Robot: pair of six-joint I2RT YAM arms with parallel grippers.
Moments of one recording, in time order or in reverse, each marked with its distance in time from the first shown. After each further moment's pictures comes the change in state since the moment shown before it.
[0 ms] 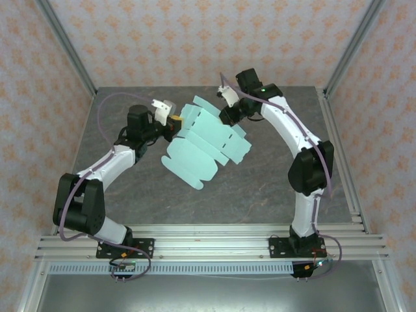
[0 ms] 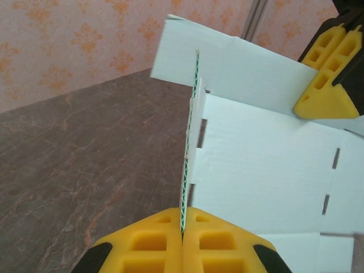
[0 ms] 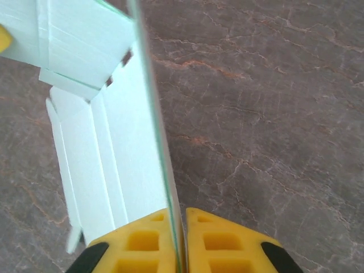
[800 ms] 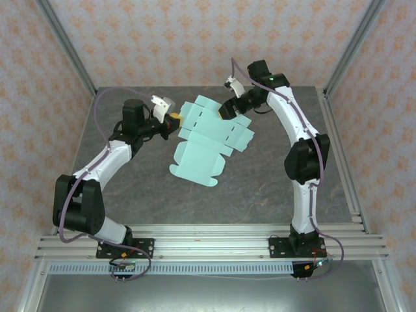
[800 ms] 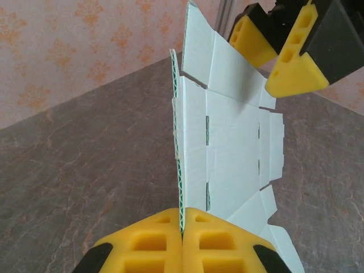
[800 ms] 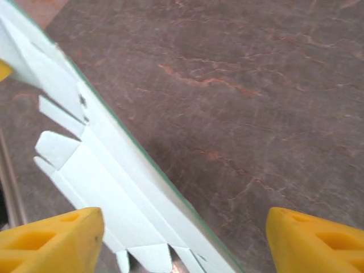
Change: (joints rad) left arm 0.050 -0.010 0.092 -0.140 0.155 0.134; right arm -0.126 0.168 0.240 -0.153 -0.307 -0.090
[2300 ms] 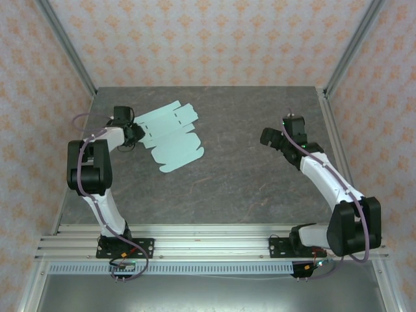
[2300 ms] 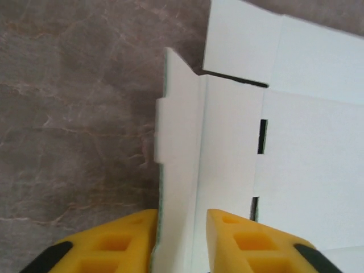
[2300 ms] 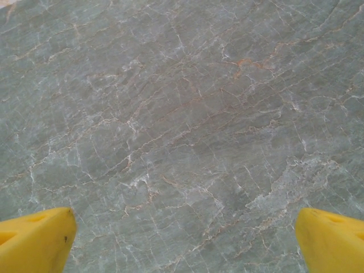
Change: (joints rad) left arm 0.247 0.410 0.160 -0.306 -0.648 -0.728; right arm -0.117 -0.834 -1.270 0.745 0.787 0.754
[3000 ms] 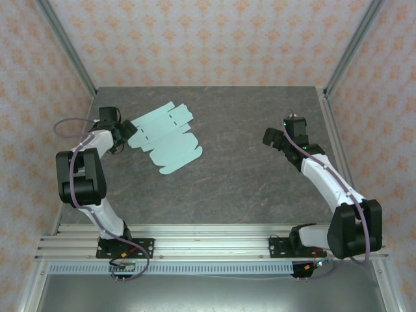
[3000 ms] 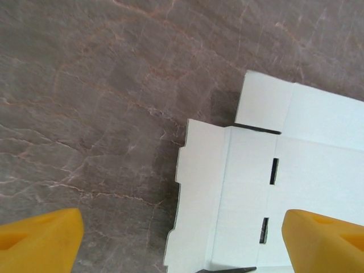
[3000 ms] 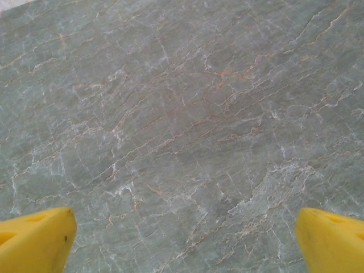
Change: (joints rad) left arm 0.100 -0.124 -0.063 -0.063 -0.045 -0.071; right arm -0.008 -0.025 -0.024 0.010 0.052 -0.018
